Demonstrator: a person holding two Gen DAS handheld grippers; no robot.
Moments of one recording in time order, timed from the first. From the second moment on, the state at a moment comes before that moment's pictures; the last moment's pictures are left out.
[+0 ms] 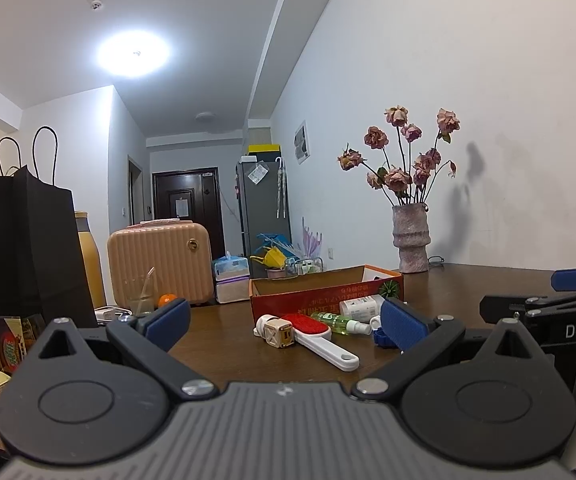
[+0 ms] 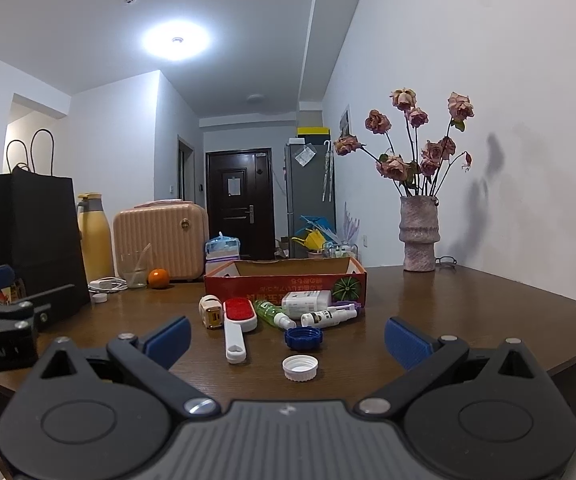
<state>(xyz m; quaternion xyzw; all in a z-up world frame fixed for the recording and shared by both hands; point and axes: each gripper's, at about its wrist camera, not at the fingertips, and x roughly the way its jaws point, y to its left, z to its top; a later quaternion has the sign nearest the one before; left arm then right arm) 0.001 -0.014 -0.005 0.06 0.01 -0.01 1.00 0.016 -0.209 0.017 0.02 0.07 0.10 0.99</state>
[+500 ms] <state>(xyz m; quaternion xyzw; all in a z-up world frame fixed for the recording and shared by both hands) 0.046 -0.011 -0.019 0.05 0.06 0.00 1.00 0.046 -0.211 -0.009 0.03 0.11 0.08 0.99</state>
